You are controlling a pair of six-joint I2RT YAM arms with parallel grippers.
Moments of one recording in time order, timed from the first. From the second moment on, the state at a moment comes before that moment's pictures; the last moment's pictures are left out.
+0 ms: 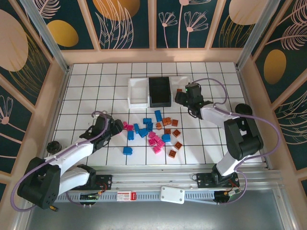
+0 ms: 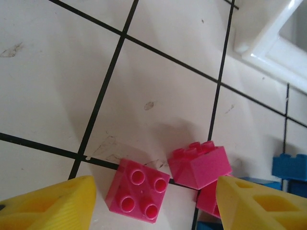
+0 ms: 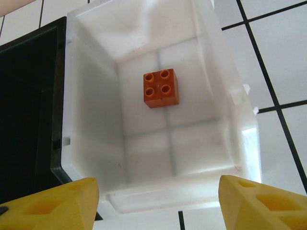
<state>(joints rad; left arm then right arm) -0.44 1.13 0.41 -0.11 -0.14 -0.80 0.39 1.63 0.93 0.00 0.11 0.53</state>
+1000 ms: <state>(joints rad) -0.50 1.42 0.50 -0.09 -0.28 -0.69 0.38 1.52 0.86 0.02 0.10 0.55</state>
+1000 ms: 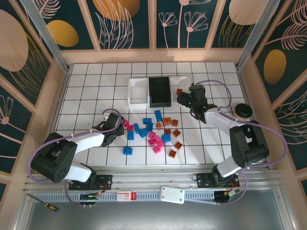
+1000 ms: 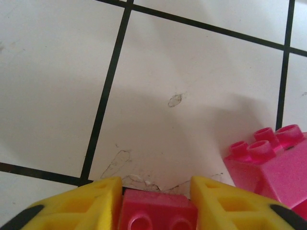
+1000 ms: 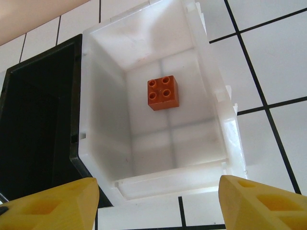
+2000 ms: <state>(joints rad) -0.50 1.87 1.36 -0.19 -0.18 -0.59 0.47 1.33 0.59 0.04 0.10 0.60</state>
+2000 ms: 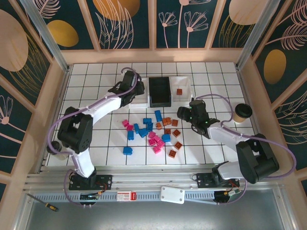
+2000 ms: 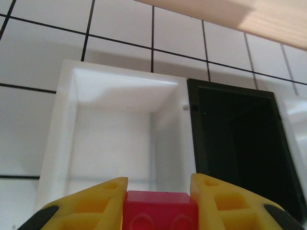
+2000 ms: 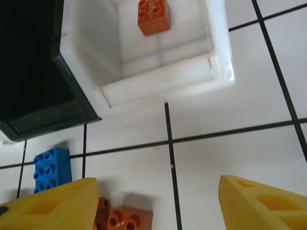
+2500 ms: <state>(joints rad) -0.49 2.00 1.50 -0.25 -0.19 -0.58 0.60 1.18 0.52 -0.05 0.07 0.60</state>
